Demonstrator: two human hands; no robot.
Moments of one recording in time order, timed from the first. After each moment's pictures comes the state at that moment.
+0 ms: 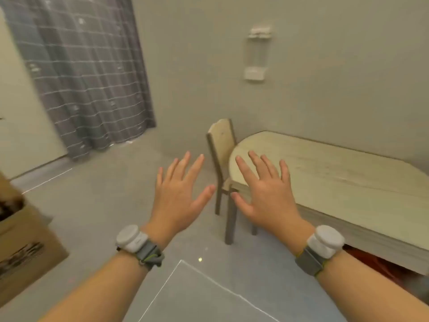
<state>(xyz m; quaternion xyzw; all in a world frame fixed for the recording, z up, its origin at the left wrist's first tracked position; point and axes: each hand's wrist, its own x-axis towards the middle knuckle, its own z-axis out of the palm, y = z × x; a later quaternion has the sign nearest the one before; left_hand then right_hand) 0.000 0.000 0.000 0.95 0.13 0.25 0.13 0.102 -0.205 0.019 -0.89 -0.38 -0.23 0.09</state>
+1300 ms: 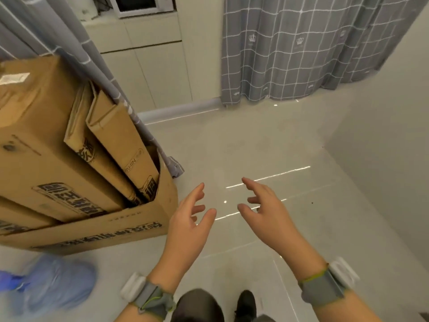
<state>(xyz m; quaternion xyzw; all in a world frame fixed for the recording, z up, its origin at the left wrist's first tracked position) 0.113 0.844 -0.136 0.60 0.56 0.32 0.47 0.310 0.812 -0.126 -0.71 -0.51 0.35 0.34</state>
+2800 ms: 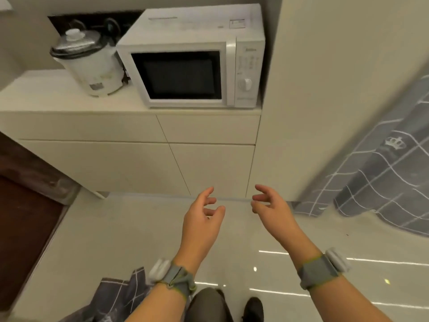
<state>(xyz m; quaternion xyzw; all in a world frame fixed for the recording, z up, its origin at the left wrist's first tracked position) 0.196 2.056 -0.170 0.45 0.70 0.38 0.41 0.388 2.096 -0.177 -0.65 -0.48 0.51 0.29</state>
